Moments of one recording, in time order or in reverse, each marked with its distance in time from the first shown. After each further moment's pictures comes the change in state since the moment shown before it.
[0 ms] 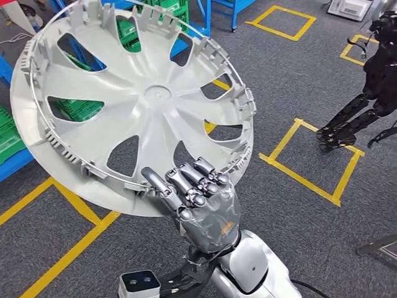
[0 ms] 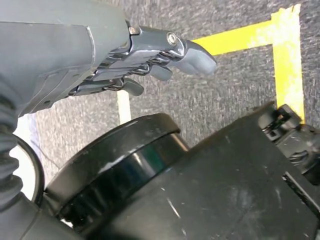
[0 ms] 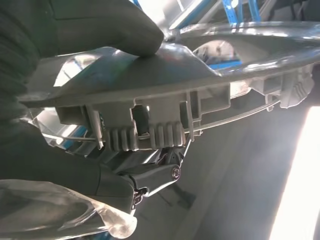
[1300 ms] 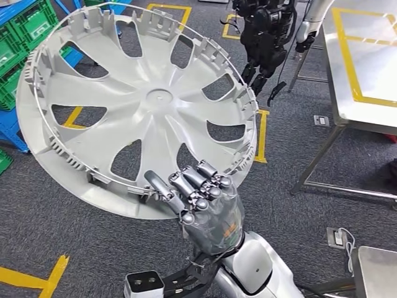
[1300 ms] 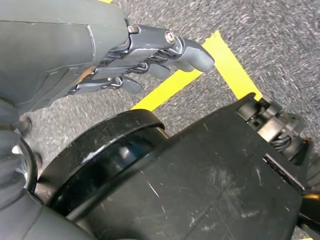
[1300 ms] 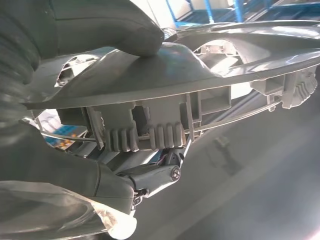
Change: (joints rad) left arm 0.003 -0.008 -0.009 -0.002 0.004 0.000 0.001; right arm 0.013 0.000 -0.020 0.004 0.000 0.000 -0.032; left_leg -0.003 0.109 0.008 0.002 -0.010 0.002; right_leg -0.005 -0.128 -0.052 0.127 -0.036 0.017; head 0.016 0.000
